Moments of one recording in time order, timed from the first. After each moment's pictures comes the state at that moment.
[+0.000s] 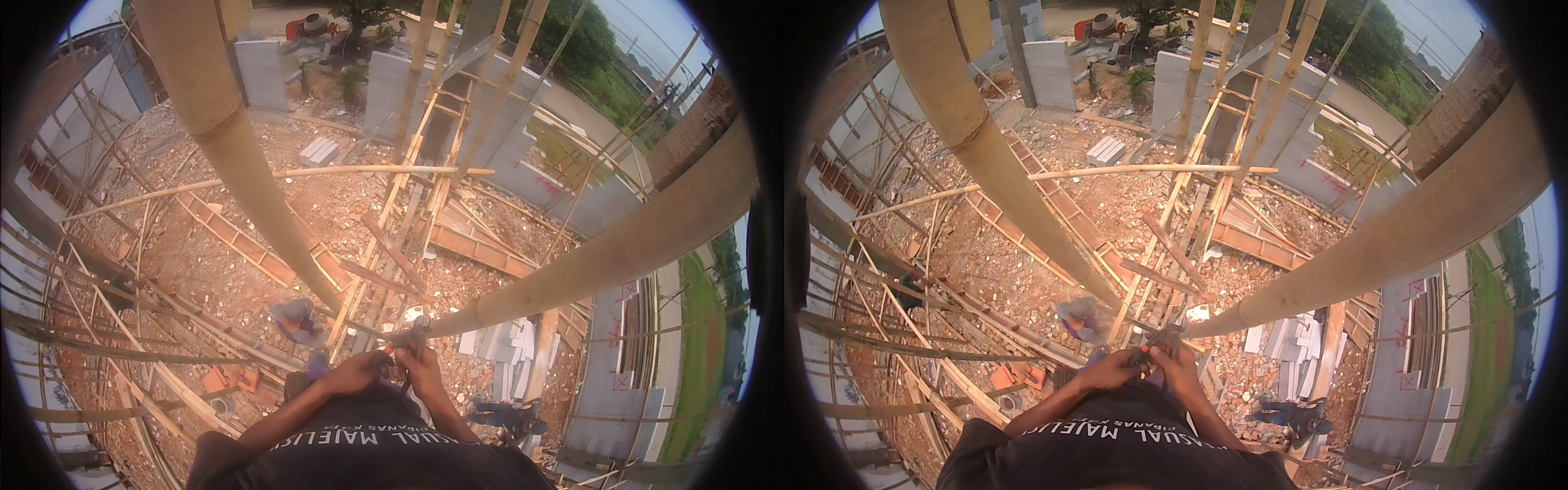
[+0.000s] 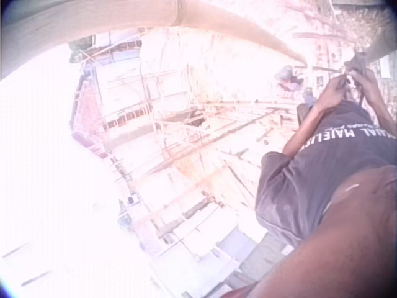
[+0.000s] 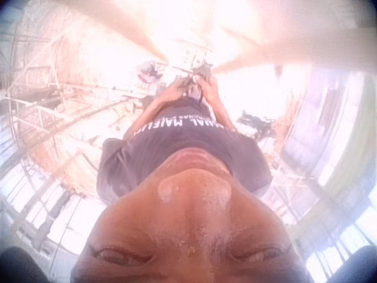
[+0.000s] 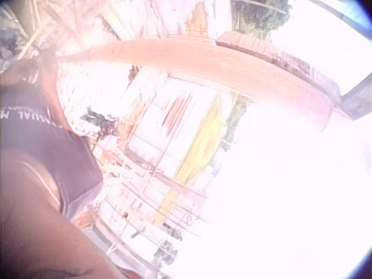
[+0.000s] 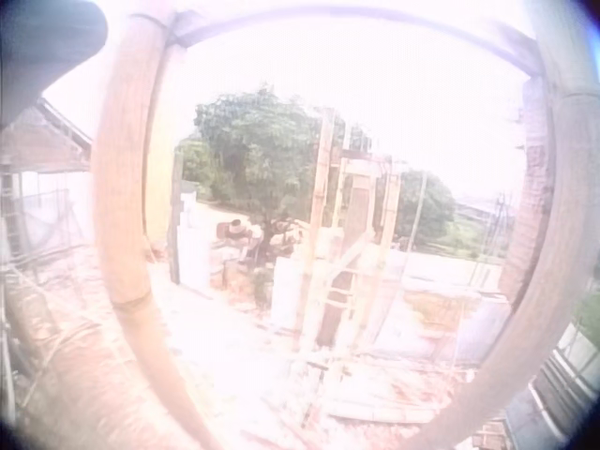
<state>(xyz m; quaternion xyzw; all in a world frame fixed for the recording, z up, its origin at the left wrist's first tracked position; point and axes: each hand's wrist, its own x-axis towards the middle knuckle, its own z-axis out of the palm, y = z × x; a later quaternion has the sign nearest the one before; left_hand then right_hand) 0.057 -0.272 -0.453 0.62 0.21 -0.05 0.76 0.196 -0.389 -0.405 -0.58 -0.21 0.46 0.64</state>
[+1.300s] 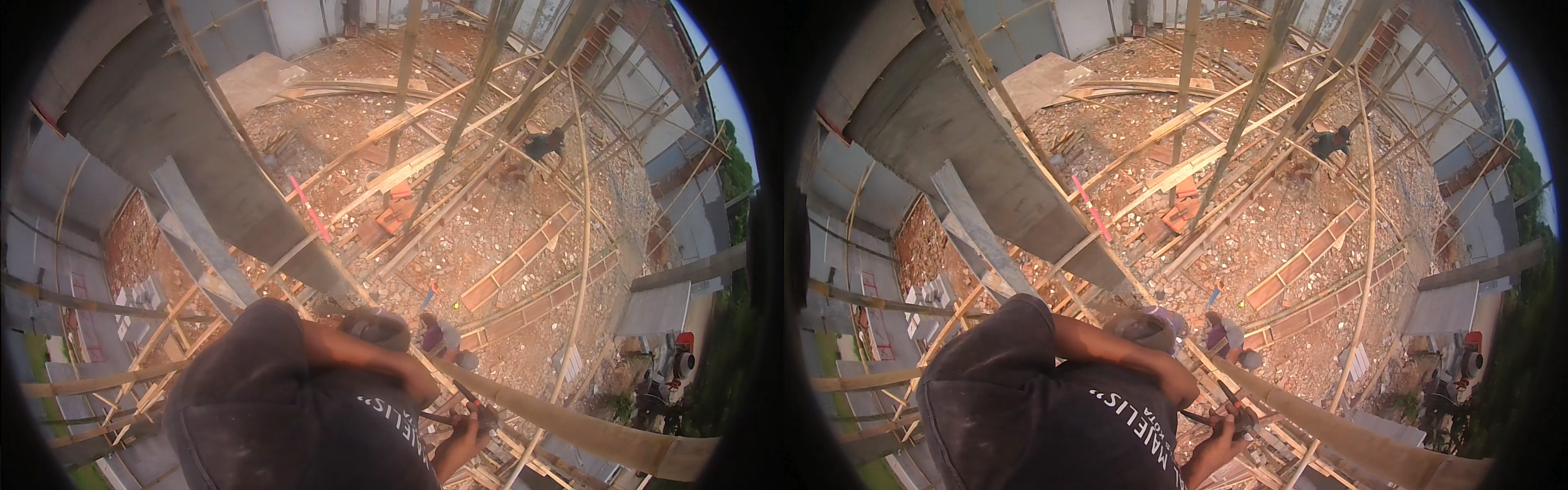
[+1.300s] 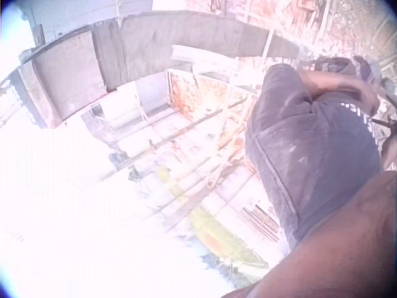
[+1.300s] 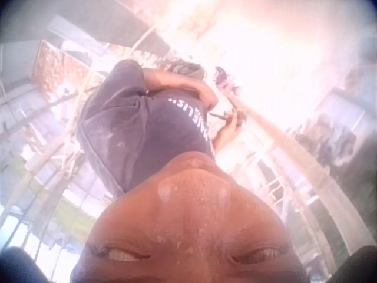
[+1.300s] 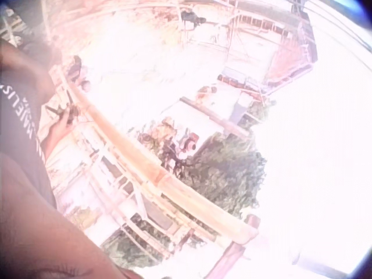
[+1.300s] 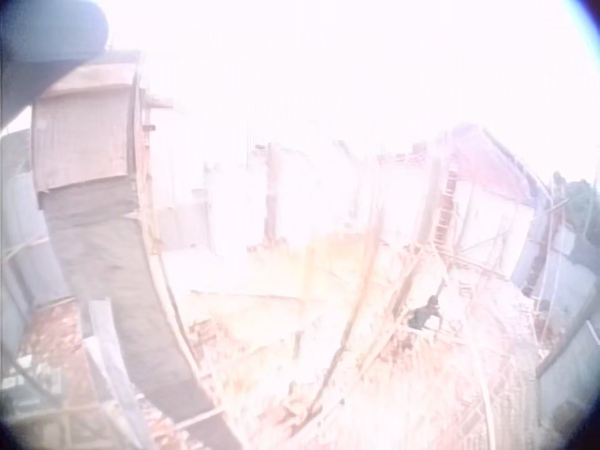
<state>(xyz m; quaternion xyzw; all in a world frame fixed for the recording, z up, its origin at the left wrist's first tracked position) -0.058 -0.267 -0.483 0.72 0.37 0.11 0.58 0.115 -0.235 -0.396 -0.52 -0.46 0.63 0.35</state>
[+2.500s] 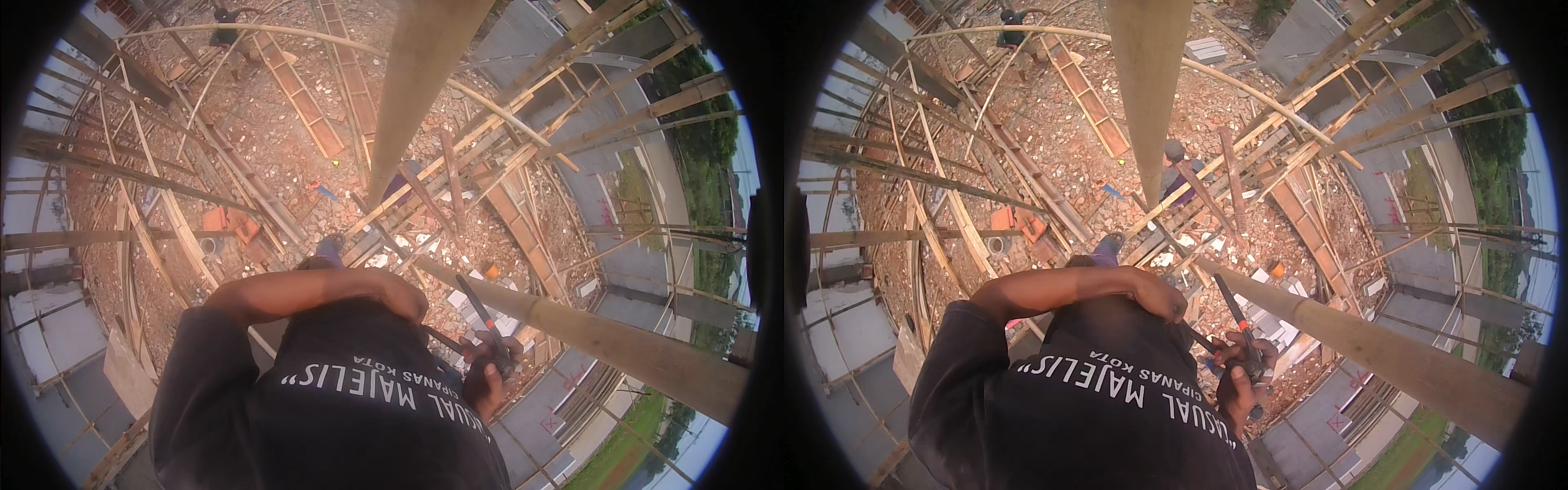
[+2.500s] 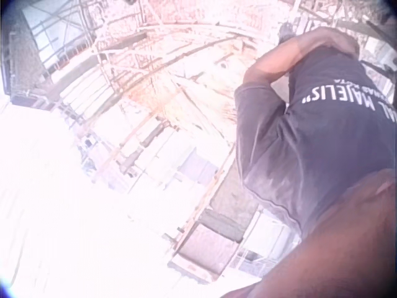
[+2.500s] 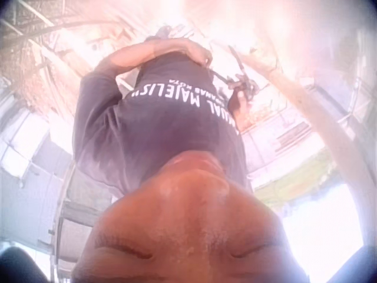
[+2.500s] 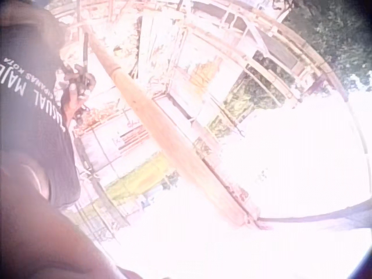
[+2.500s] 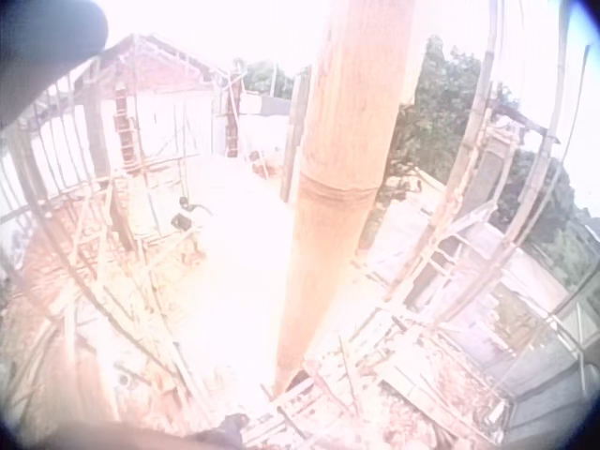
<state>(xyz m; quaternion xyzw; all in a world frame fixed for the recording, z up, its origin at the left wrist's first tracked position) 0.099 -0.227 -0.512 0.67 0.03 -0.31 0.67 0.218 -0.421 -0.355 -0.53 -0.18 0.41 0.72</state>
